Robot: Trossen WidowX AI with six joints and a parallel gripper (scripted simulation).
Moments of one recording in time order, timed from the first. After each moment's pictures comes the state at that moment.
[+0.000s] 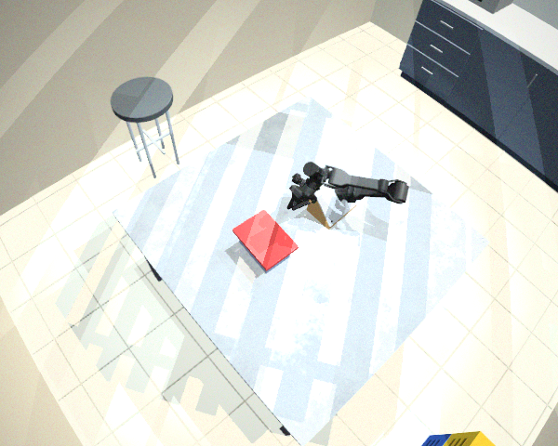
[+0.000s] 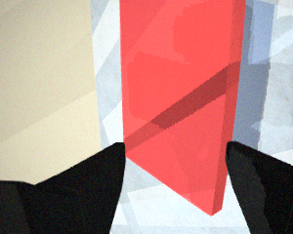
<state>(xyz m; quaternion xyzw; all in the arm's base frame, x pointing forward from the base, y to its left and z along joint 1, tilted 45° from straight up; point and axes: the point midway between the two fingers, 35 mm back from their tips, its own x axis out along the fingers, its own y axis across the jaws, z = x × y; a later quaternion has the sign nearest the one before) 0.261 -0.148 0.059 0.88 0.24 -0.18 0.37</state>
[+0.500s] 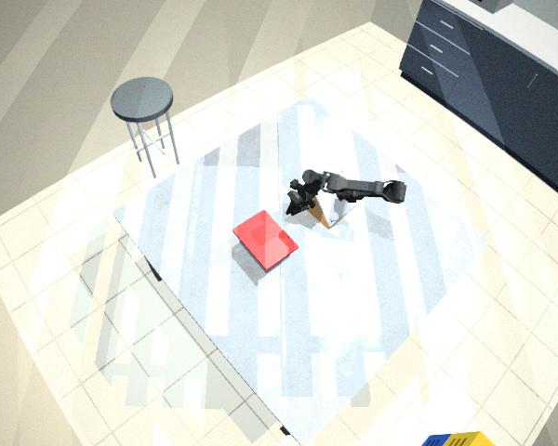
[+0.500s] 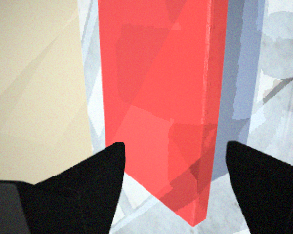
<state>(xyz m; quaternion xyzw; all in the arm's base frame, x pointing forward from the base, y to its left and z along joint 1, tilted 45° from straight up) 0.269 -0.125 0.039 0.88 0.25 -0.17 0.36</state>
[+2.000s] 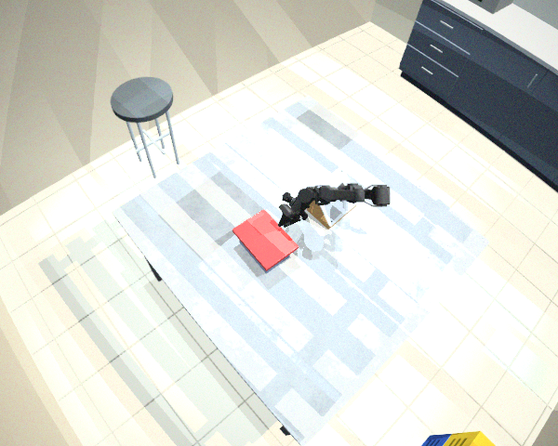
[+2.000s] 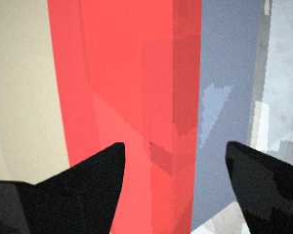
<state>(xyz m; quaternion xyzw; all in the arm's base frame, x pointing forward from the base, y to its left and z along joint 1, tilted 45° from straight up) 0.309 -0.086 -0.008 0.88 0.25 -0.18 0.35</state>
